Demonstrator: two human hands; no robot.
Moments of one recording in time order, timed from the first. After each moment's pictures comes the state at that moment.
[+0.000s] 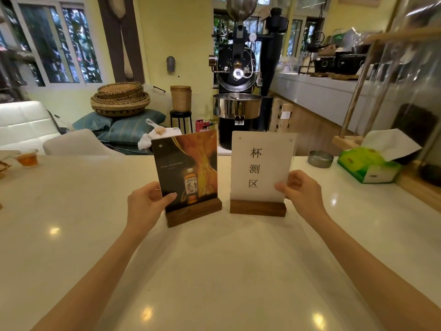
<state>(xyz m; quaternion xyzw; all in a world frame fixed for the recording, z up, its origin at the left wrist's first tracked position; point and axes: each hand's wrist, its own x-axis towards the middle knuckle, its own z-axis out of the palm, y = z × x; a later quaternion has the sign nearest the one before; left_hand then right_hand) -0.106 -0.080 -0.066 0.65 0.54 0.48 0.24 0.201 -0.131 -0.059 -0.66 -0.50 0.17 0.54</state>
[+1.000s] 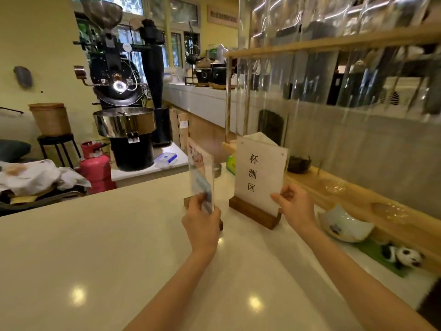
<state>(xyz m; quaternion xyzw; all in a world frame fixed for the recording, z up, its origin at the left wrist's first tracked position) 0.216 -0.128 -0.071 0.65 0.37 0.52 0.40 0.375 -0.231 -0.057 -0.76 -0.30 0.01 0.57</state>
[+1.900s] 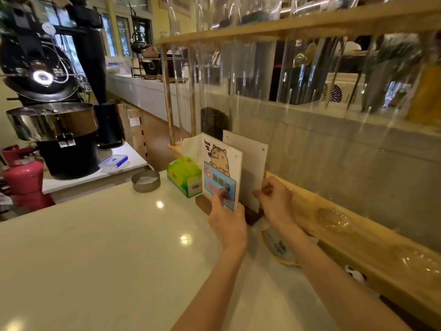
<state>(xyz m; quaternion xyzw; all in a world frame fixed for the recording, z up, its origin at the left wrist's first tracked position) 0.406 -0.206 -0.072 0.62 0.34 0.47 0.53 0.481 -0.253 -0.048 -0.81 -0.22 -0.07 0.54</state>
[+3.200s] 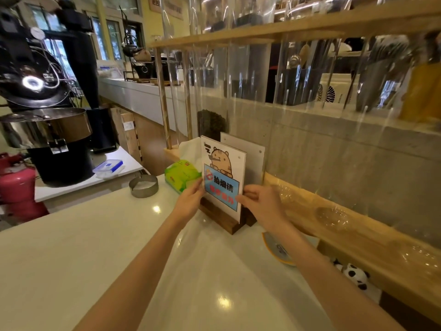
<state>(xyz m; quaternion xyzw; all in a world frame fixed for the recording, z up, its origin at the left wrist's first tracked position) 0.390 -0.094 -0.050 0.75 0.24 0.20 0.59 0.456 -0.251 -0.036 -0.80 -0.32 0.05 0.50</state>
